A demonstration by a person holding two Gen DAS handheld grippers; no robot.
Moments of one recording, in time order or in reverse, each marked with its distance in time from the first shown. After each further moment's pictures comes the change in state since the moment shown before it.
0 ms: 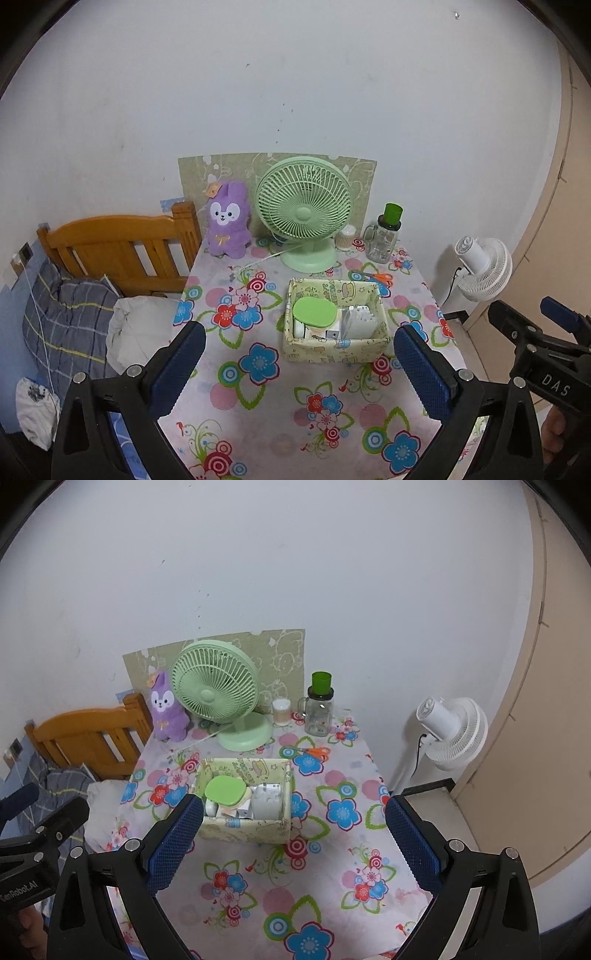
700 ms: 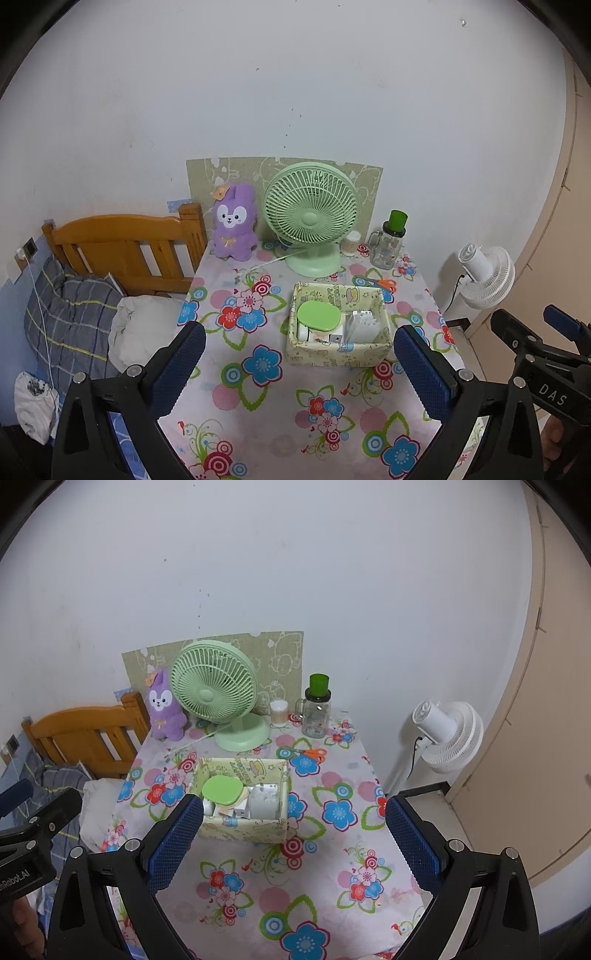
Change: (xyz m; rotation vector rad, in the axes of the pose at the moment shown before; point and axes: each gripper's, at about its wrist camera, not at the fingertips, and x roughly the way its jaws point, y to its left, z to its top) left arm -0.008 0.004 0.001 -0.015 -0.028 0.013; right arm -0.005 0.004 -0.002 -0.009 -0.011 -0.013
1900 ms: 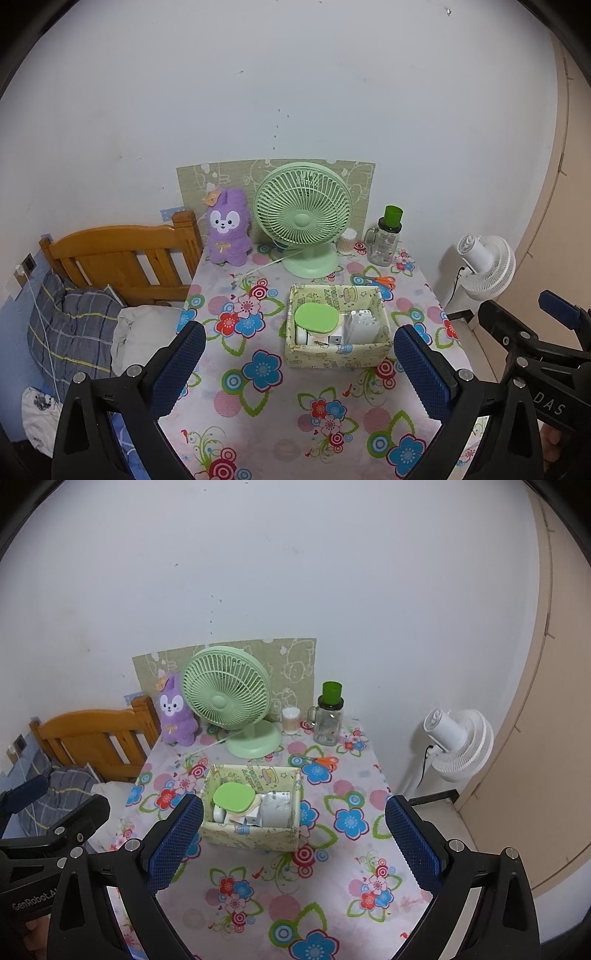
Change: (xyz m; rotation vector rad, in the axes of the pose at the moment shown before) left arm 0.006 -0.012 0.003 0.055 0.003 0.002; right arm 0.001 0.011 0.002 -0.012 -0.031 0.035
